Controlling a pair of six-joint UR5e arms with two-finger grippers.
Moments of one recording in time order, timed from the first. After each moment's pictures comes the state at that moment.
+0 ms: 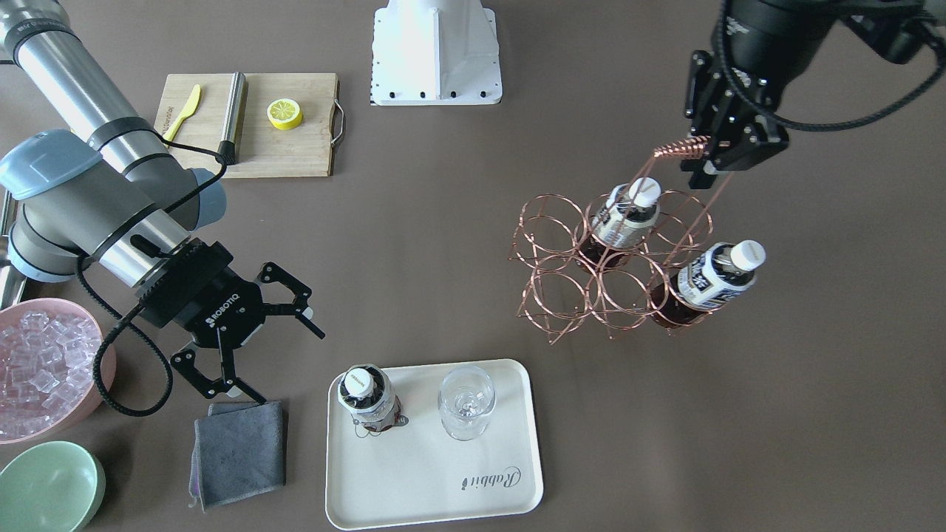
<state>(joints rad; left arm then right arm) -1.15 -2.31 -1.99 -1.08 -2.14 -2.31 0.93 -0.99 1.26 -0.31 1.98 0.49</state>
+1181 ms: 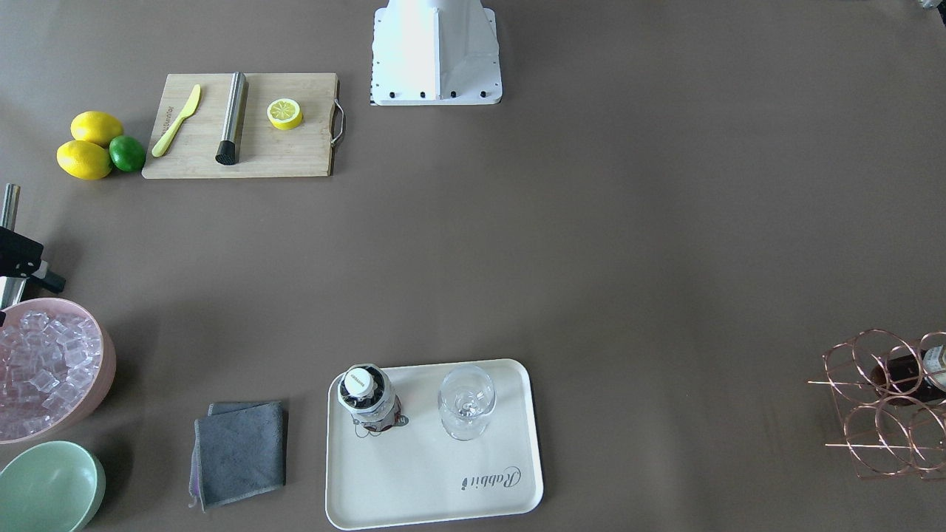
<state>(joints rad) -1.54 -2.20 -1.32 -1.47 -2.25 -1.71 1.28 -1.35 1.55 -0.93 2.54 0.58</state>
